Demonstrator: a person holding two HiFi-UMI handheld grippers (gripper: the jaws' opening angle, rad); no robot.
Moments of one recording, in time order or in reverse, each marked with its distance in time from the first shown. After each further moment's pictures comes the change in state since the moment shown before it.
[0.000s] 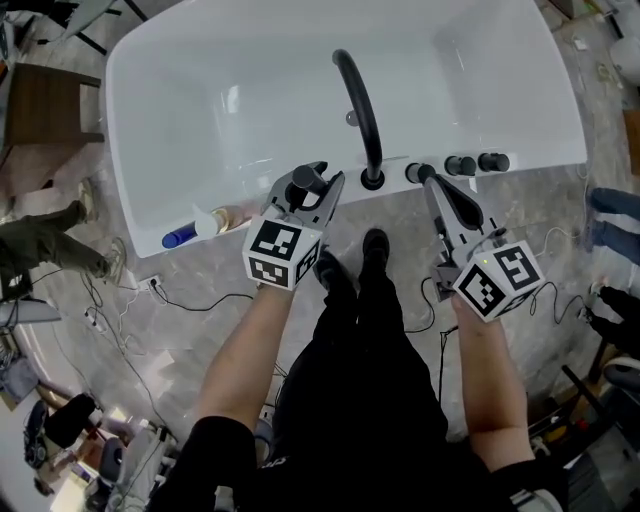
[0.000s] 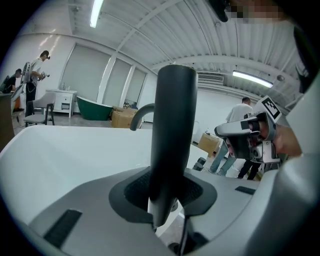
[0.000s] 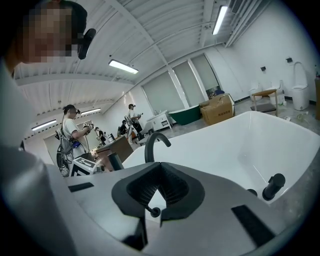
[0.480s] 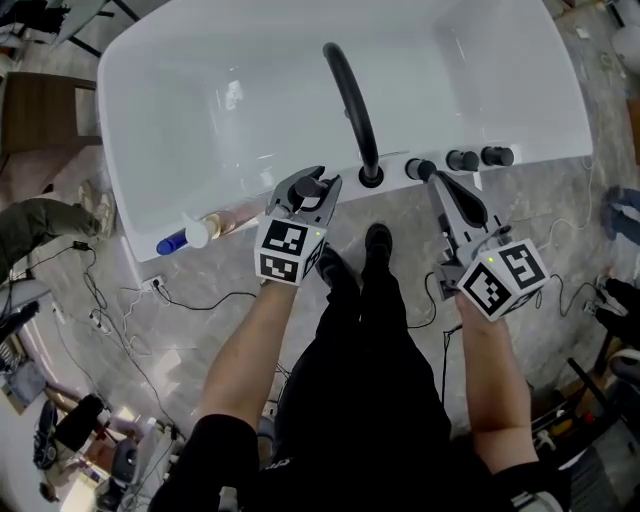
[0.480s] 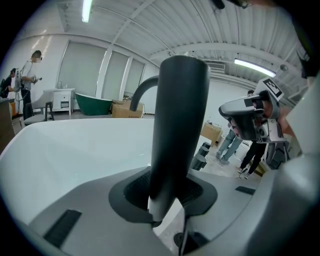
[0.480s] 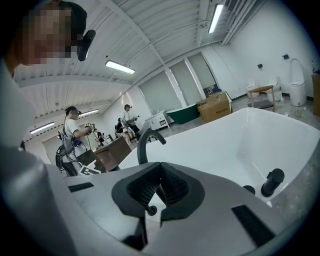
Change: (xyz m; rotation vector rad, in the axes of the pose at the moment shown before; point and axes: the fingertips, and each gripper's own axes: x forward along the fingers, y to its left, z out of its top) left arm 0.027 0.005 -0.050 0.036 0.108 0.029; right arm -0.001 -0.022 -0.010 0.037 0.010 -0.021
